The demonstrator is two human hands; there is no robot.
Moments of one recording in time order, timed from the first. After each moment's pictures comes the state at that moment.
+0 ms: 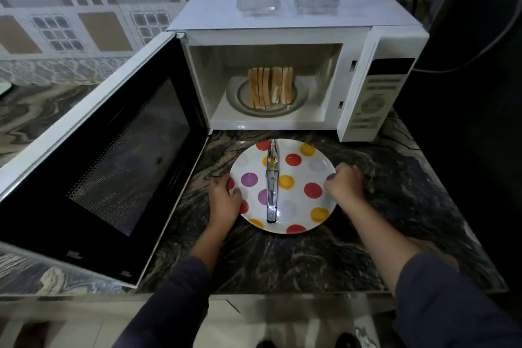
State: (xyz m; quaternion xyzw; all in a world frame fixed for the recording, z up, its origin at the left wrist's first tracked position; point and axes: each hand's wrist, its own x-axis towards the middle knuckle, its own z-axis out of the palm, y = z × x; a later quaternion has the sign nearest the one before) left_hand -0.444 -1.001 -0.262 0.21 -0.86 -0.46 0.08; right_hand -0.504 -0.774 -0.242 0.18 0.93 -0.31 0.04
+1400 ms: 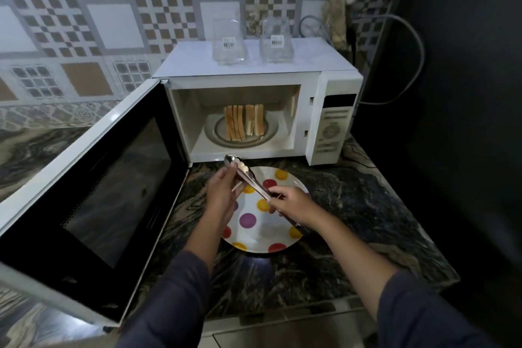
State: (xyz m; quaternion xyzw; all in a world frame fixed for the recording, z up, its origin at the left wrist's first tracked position) left_hand -0.482 -0.967 -0.199 0.13 -0.50 -0.86 0.04; right_hand -0.458 -0.804 -0.190 -0.11 0.85 -0.50 0.14
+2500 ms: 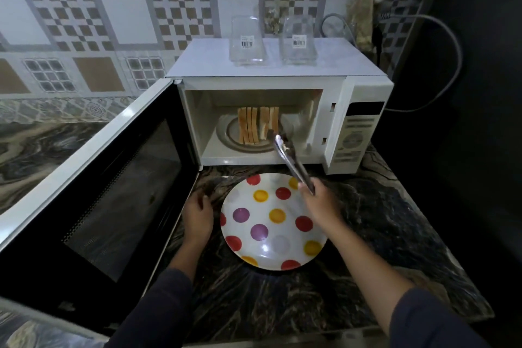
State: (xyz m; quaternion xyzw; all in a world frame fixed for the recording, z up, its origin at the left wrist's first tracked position) left_hand -0.477 -1.038 -0.249 0.20 -0.82 -0.51 0.17; right_hand -0.500 -0.800 -0.213 0.06 0.88 -0.47 -0.02
